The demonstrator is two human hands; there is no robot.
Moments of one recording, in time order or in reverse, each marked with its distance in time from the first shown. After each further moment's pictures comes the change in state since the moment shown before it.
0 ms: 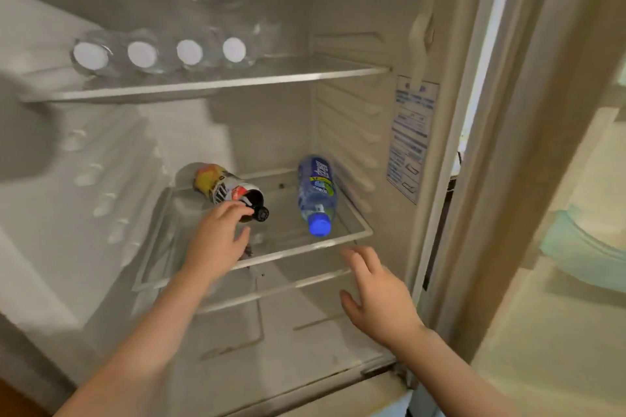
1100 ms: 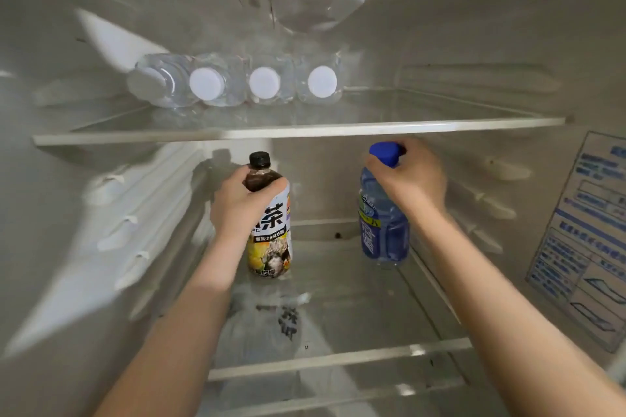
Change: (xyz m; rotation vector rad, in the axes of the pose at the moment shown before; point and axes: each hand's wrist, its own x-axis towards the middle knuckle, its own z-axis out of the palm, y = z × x) left_hand 0.153 -0.072 -0.024 -0.469 0.337 -0.561; right_hand 0.299 -0.041 -0.044 0.352 0.505 0.204
